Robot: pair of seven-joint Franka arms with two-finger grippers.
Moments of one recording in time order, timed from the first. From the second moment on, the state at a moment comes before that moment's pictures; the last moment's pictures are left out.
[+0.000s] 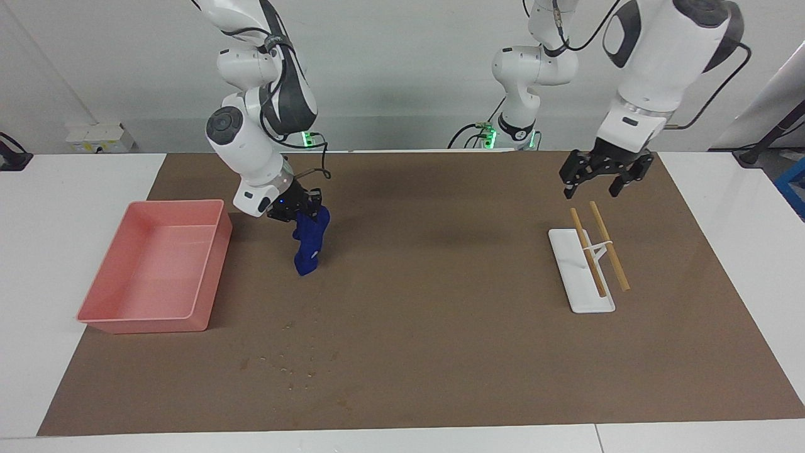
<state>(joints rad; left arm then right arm) -0.08 0.03 -0.03 -1.58 -0.02 1.67 -0.07 0.11 0.01 0.11 -2.21 0.28 2.13 -0.13</state>
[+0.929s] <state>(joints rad) -0.03 -0.01 -0.05 -1.54 -0.02 1.52 0.05 0.14 0.06 0.11 -2.31 0.24 2.32 -0.15</state>
